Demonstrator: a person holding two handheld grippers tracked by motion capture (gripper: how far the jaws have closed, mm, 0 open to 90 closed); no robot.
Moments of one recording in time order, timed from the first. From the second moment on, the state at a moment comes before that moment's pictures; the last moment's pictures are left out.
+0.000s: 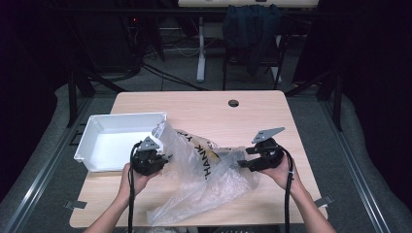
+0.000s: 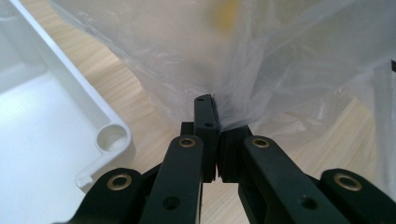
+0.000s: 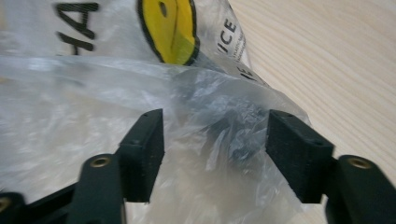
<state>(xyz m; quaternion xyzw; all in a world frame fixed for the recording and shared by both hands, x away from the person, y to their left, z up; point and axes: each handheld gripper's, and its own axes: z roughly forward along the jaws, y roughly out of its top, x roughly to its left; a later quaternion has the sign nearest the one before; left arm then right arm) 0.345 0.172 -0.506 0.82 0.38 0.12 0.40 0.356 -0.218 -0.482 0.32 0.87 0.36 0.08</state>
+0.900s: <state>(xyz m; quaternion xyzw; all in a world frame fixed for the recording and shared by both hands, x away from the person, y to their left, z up) 0.345 0.170 -0.507 0.81 0.40 0.10 0.41 0.337 -0.188 -0.527 0.38 0.89 0.26 0.07</state>
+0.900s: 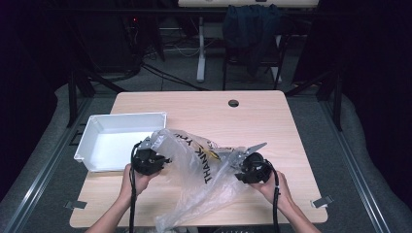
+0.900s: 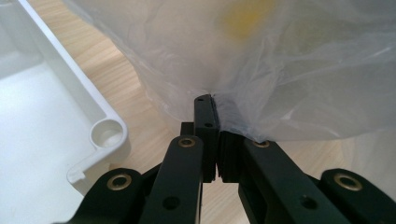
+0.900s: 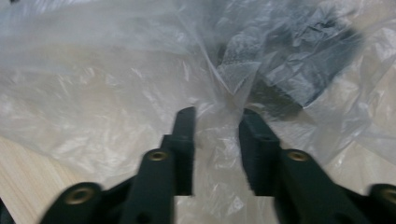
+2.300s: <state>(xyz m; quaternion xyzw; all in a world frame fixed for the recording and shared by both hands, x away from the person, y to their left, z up) 0.336 0.176 -0.524 0.87 0.37 0.08 0.31 0.386 -0.285 -0.534 0.55 0.76 0.32 0.08</state>
